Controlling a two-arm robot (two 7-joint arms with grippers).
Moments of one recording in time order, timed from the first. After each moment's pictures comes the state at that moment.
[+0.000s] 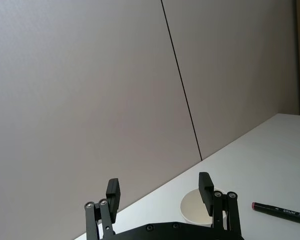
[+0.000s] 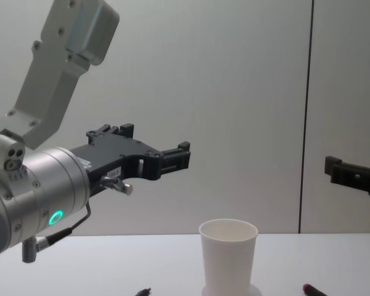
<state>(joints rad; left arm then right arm) -0.24 0.38 0.45 -1.63 -0.20 0.01 -0.01 -0.01 0.34 -0.23 -1.77 0.29 0.03 0.07</state>
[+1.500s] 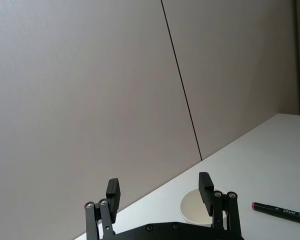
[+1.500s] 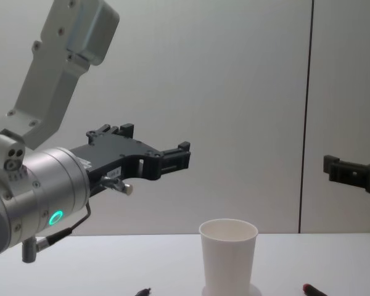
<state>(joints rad) -0.24 0.38 0.45 -1.63 -0.20 0.01 -0.01 0.02 0.33 -0.22 -1.75 0.25 0.09 0.06</state>
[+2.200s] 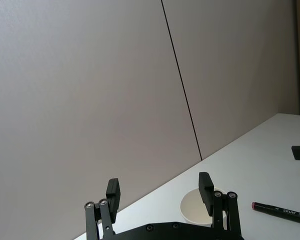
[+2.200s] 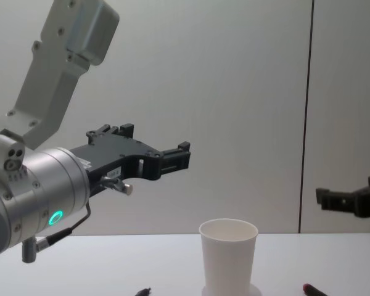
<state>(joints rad) -0.24 0.38 0.45 -1.63 -0.20 0.01 -0.01 0.13 0.29 -0.22 -1.64 0.22 0.27 0.10</state>
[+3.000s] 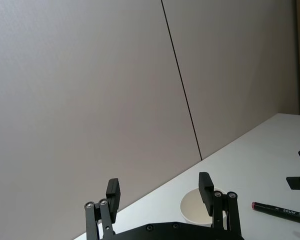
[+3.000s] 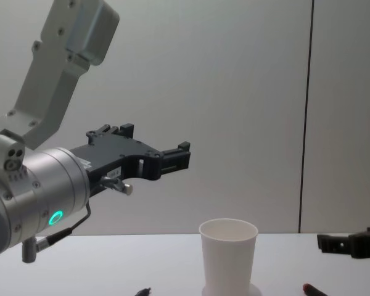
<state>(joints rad) -0.24 0.38 0.45 -1.63 -0.20 0.01 -0.01 0.19 0.25 -0.22 -1.49 0.26 0.37 0.10</state>
